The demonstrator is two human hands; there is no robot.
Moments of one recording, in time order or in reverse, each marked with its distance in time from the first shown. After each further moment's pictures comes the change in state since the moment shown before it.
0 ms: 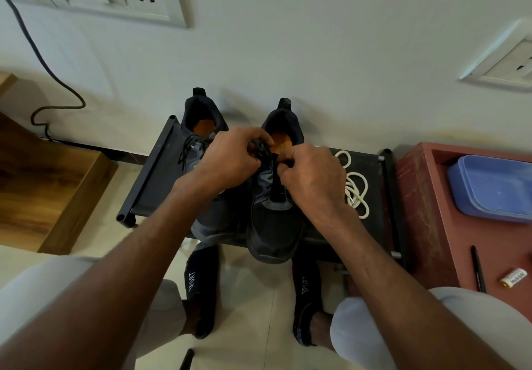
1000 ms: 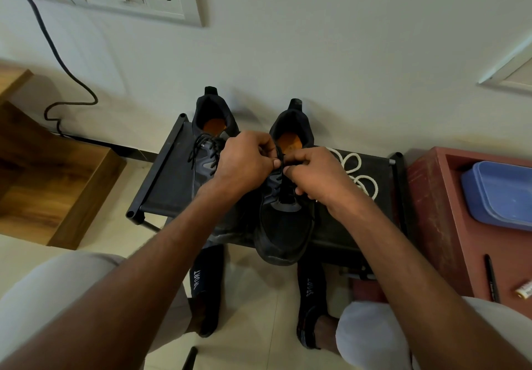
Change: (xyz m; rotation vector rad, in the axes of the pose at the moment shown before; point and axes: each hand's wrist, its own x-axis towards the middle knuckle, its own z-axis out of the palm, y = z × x) left_hand 0.000 -0.002 0.018 -0.098 0.137 -0.118; right_hand 0.011 0.003 -0.004 0.512 -0.369 0.196
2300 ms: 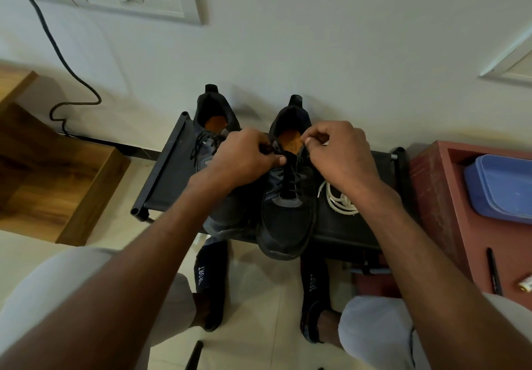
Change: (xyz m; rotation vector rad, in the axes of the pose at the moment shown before) left_hand 0.003 0.000 -0.013 0.204 -0.177 0.062; right_hand 0.004 -0.001 -0.026 -0.190 0.329 -0.172
